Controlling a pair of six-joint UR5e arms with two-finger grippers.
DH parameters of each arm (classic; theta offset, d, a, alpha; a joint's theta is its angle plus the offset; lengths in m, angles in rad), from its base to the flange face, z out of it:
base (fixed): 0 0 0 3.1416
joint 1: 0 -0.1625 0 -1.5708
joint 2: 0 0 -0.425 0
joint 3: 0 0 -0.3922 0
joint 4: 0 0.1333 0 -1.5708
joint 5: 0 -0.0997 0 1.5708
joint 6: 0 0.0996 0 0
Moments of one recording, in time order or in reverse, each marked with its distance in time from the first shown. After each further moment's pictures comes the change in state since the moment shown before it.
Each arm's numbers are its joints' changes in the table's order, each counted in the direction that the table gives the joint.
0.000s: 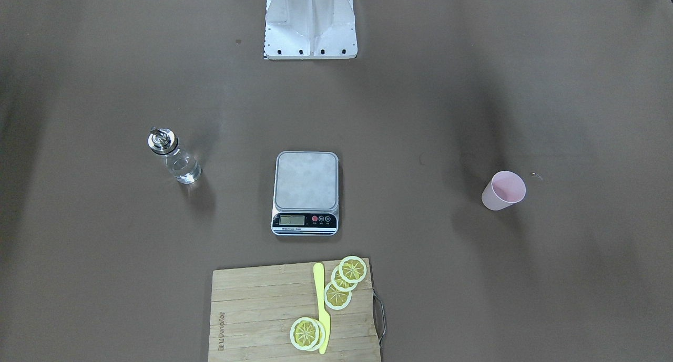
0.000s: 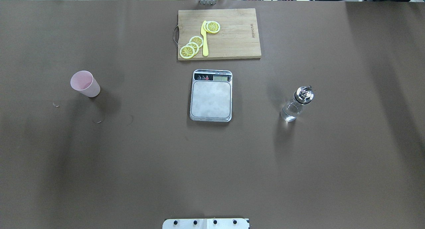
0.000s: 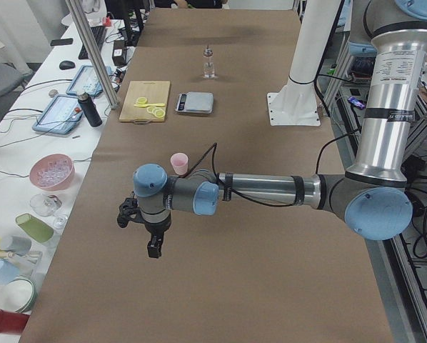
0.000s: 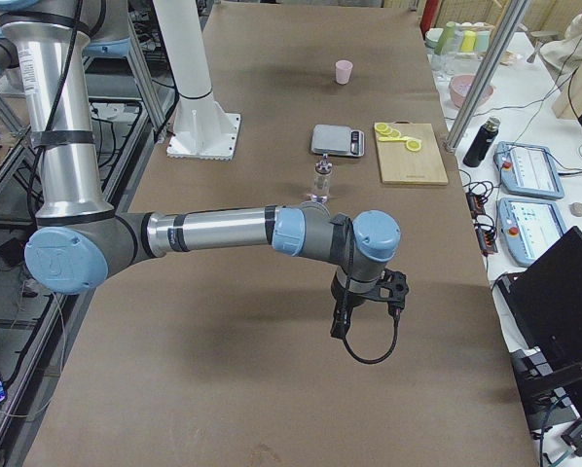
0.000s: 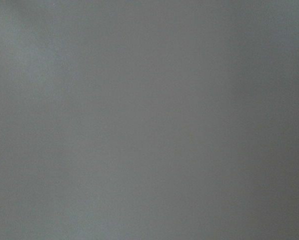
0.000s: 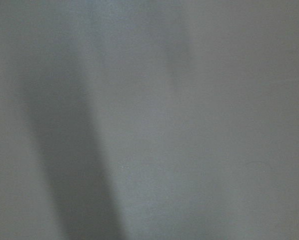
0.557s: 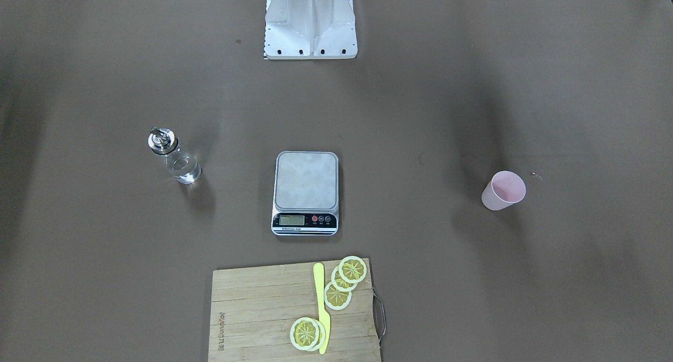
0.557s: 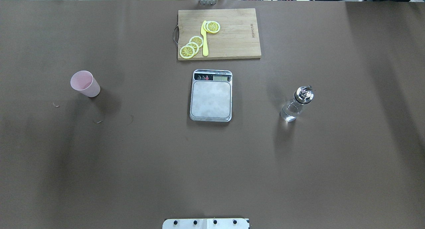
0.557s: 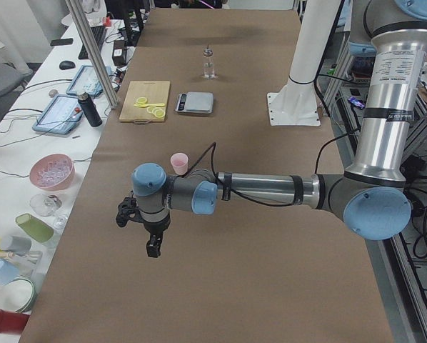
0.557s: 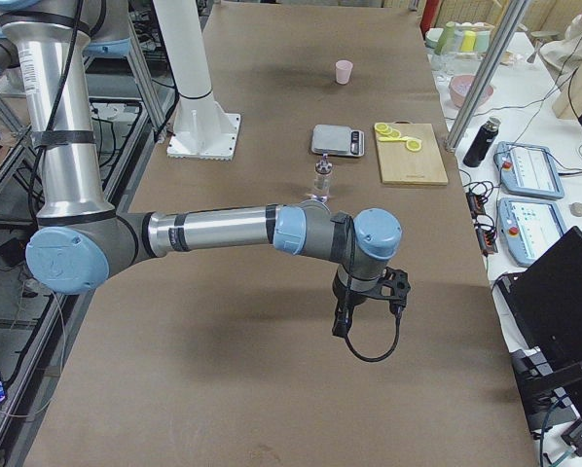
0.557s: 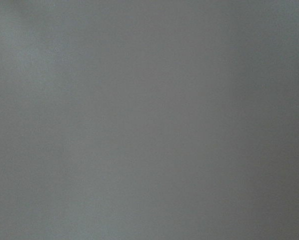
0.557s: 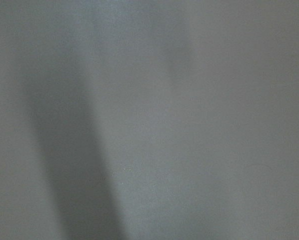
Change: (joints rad) left arm -0.001 -0.006 0.003 0.001 -0.002 -0.006; right arm 0.000 0.004 0.003 0.001 0.000 0.000
